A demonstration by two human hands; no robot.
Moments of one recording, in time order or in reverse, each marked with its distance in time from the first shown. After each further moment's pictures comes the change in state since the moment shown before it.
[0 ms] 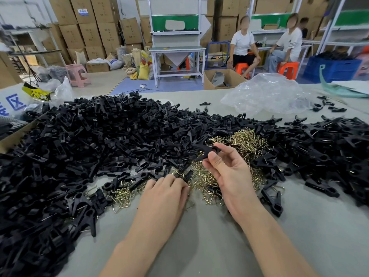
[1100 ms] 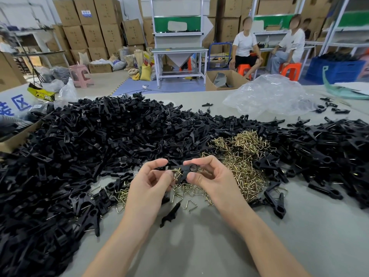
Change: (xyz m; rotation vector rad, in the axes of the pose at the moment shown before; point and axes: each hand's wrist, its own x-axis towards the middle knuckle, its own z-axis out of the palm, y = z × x) left_hand 0.003 -0.012 -0.026 -1.273 0.150 -0.584; right_hand -0.011 0.014 0.005 -0.418 -0.320 0.017
